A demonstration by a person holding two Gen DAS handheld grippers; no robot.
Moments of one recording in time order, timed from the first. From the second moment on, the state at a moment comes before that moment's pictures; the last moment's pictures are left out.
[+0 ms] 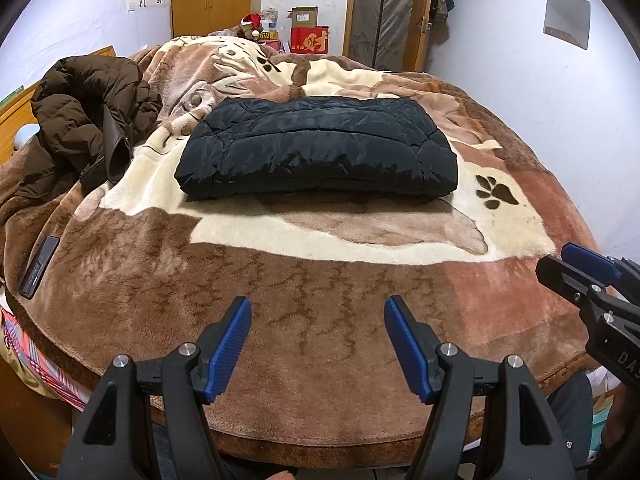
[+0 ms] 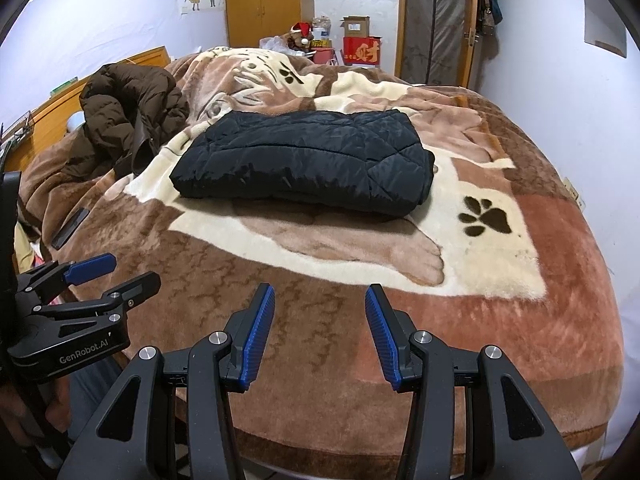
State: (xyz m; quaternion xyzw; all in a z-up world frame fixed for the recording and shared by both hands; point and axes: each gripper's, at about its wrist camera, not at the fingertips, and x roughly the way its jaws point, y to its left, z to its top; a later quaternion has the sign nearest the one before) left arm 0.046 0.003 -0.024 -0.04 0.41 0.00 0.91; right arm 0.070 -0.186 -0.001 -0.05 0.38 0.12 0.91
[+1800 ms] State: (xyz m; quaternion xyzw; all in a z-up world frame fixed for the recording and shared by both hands) left arm 0.036 0.006 -0.022 -0.03 0.41 0.01 0.91; right arm 0.067 -0.182 -0.003 -0.05 0.39 0.12 0.91
